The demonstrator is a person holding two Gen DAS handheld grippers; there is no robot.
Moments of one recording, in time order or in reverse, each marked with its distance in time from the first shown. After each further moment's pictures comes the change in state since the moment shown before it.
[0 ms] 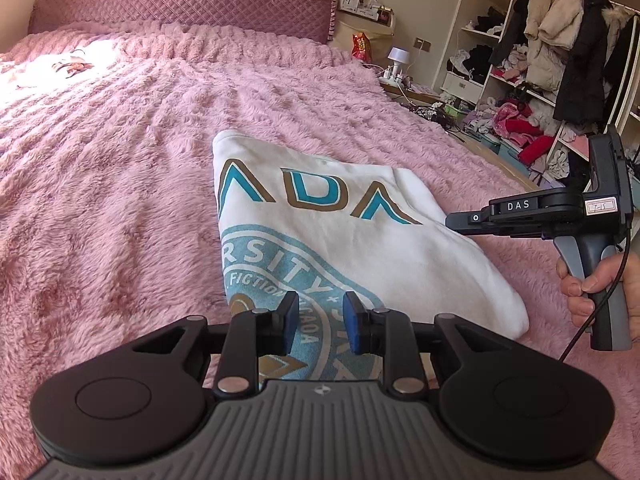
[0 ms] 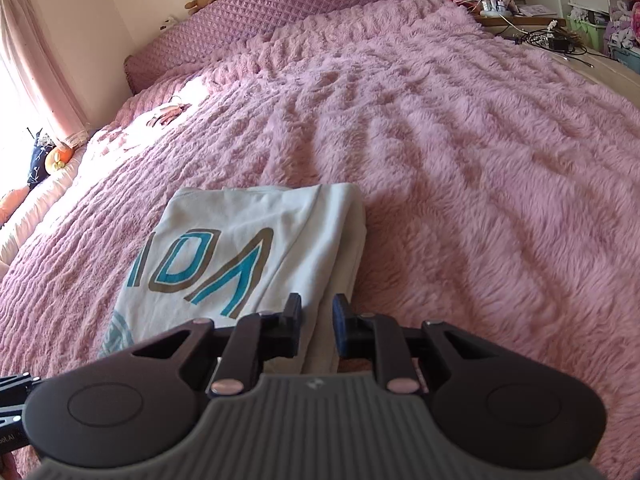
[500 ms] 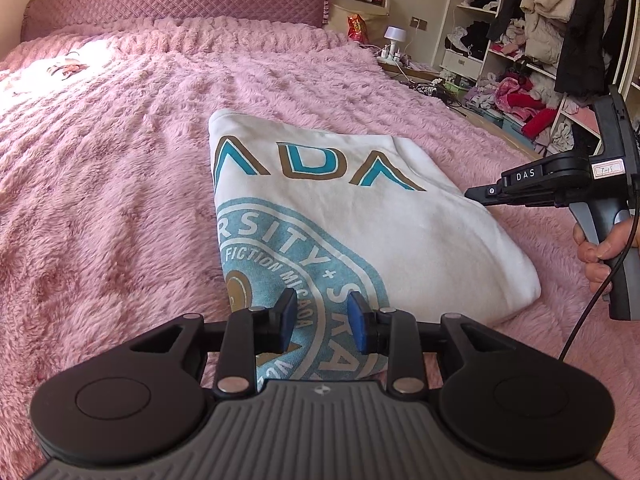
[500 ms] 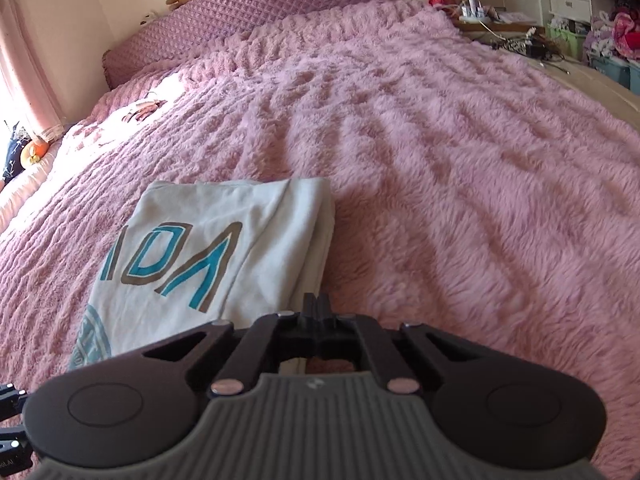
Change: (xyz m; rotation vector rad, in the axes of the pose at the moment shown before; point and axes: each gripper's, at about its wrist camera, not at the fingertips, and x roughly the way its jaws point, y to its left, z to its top) left arm 0.010 -0.007 -0.012 0.055 0.038 0.030; right arm -0.008 -0.005 -0.009 0.004 -0.009 -0.106
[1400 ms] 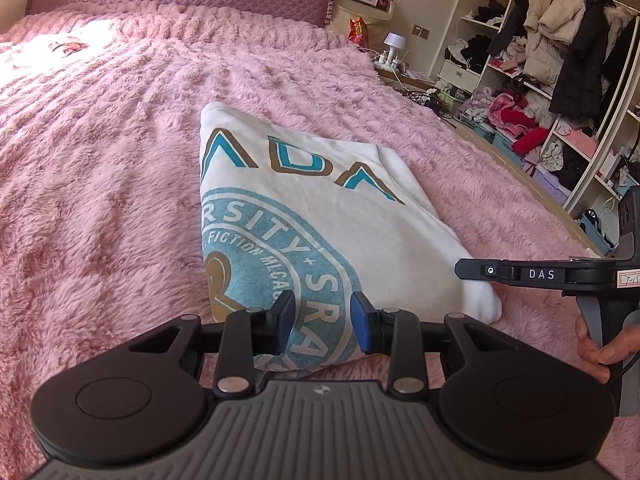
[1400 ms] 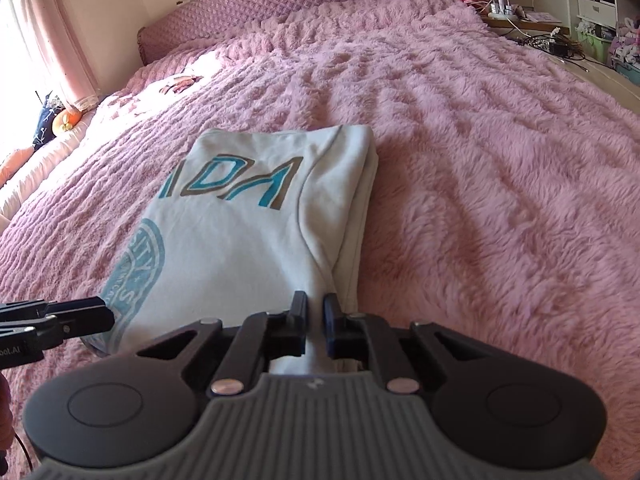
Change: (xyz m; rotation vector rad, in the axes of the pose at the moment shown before) left arm -0.006 -0.005 0.002 -0.094 0.022 -0.060; right arm -0.041 0.019 -0.059 -0.088 0.042 0.070
